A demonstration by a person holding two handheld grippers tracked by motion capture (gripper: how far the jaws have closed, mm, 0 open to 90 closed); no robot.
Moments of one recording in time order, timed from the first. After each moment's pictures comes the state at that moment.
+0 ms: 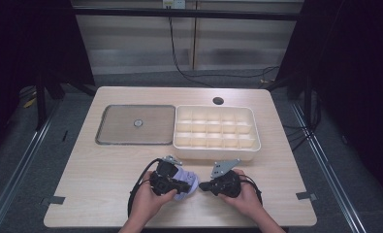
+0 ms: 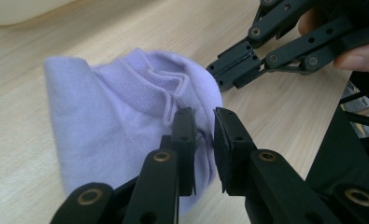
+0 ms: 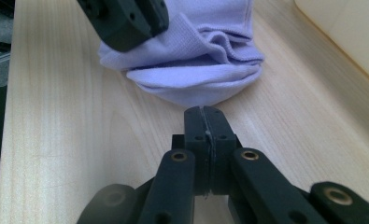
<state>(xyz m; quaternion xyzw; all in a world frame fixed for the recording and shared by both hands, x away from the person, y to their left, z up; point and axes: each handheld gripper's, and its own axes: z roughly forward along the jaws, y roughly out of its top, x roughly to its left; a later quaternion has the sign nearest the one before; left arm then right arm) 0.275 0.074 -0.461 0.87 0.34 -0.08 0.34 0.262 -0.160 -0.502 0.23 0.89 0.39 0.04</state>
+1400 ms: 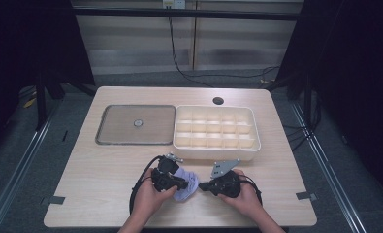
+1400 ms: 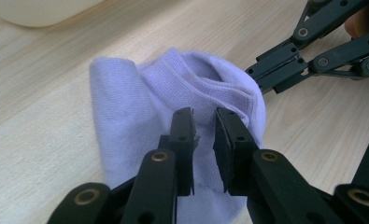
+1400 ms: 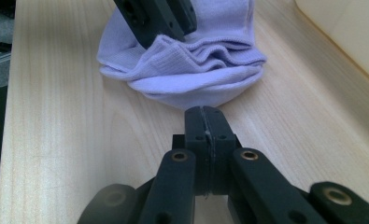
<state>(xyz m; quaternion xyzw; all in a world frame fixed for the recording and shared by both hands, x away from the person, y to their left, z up) 0.286 0.070 -0.468 0.88 0.35 -0.05 0.31 0.261 -0.159 -0.503 0.23 0.89 0.39 0.04</state>
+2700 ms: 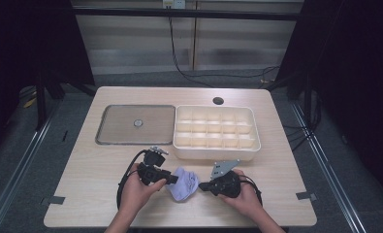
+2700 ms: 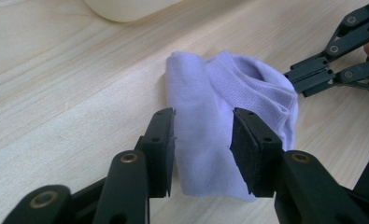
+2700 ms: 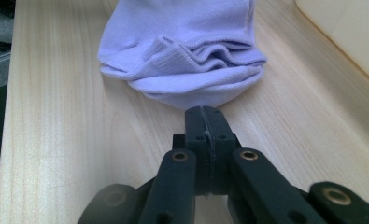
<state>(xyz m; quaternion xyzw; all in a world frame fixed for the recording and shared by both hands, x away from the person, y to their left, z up) 0.300 0.103 -0.458 0.86 0.41 -0.05 0.31 0.261 -0.159 -0.503 0.22 0.89 0.39 0.04</state>
